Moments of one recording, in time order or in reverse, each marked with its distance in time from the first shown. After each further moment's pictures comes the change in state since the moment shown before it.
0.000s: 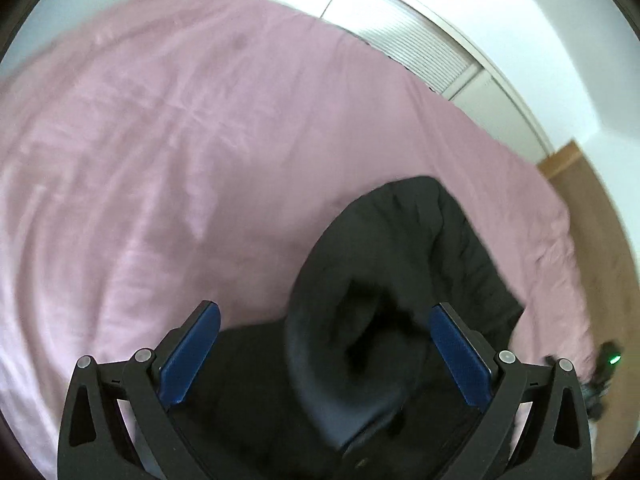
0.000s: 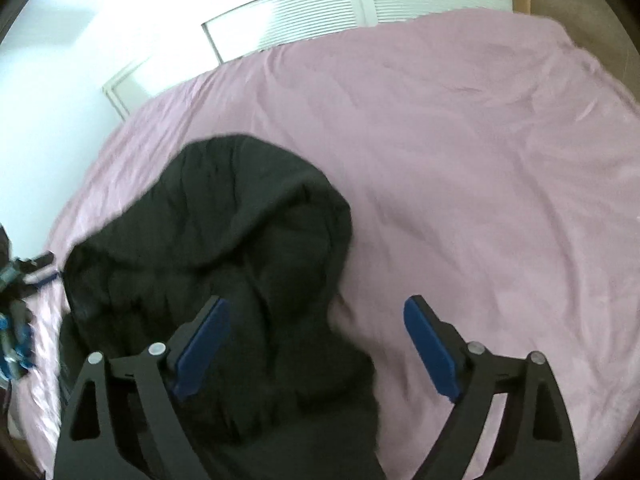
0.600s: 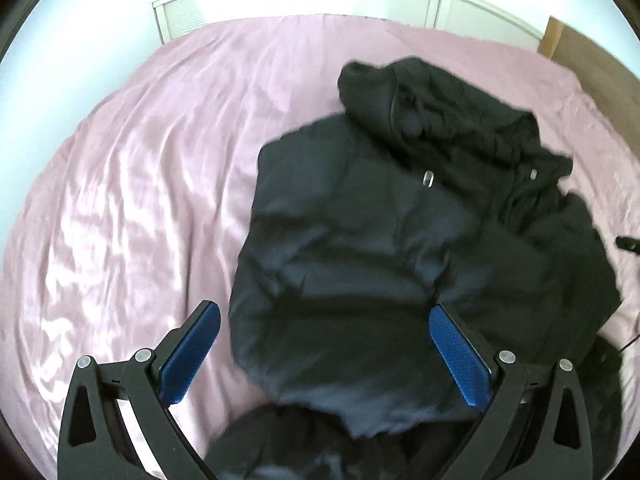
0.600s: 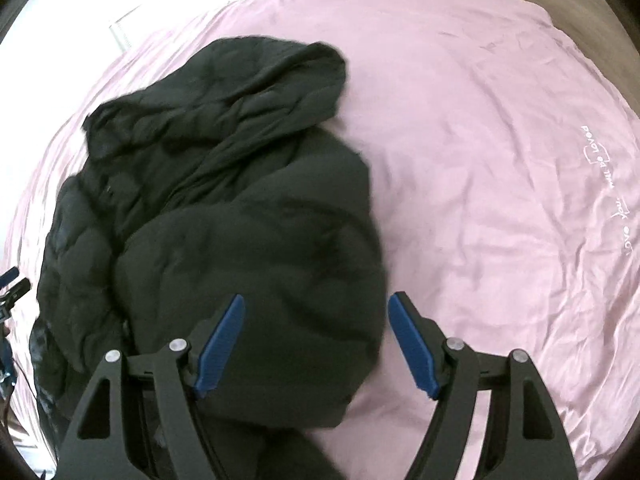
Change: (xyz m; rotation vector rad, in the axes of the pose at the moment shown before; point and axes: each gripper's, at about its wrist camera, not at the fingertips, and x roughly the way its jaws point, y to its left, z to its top) left arm -0.141 0.011 -0.231 0.363 -0.008 0.323; right arm -0.098 0.036 -0.172 -0.100 0.155 -0.149
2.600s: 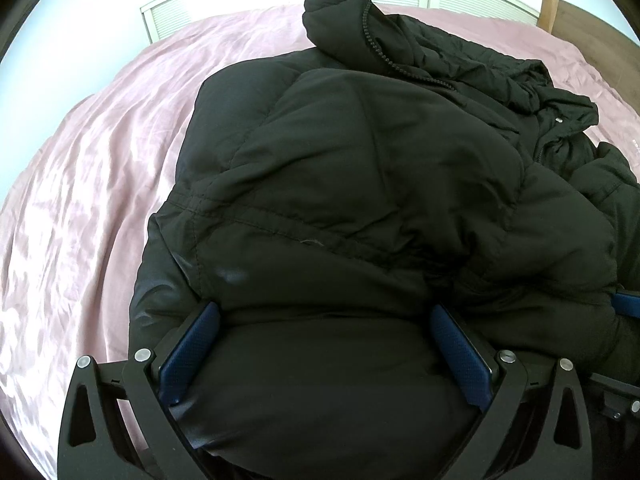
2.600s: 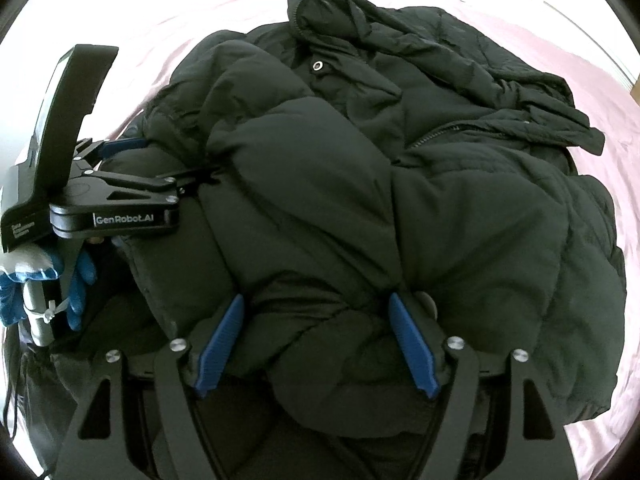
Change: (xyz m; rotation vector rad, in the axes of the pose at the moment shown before) left arm 0.093 -0.037 -0.053 0.054 -0.022 0.062; right arm 0.056 0.234 -0.093 -0.407 0.017 0.127
